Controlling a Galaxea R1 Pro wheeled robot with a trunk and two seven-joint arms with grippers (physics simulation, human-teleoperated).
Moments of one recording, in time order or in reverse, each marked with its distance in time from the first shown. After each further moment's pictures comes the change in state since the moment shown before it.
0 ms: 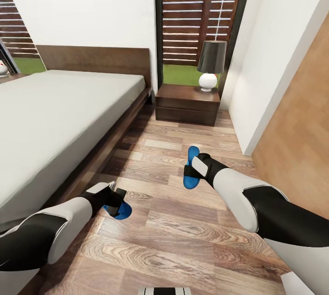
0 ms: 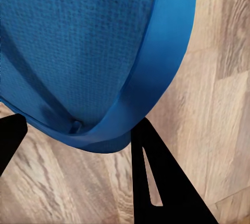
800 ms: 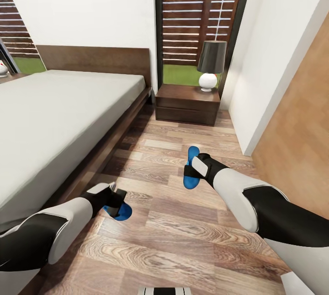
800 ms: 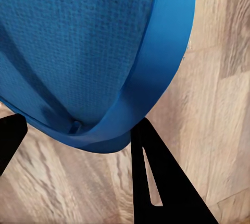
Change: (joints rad) left arm 0.000 -0.004 0.000 0.008 0.001 -0.003 0.001; right arm 0.000 0.000 0.002 0.000 0.000 -0.001 0.000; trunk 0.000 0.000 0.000
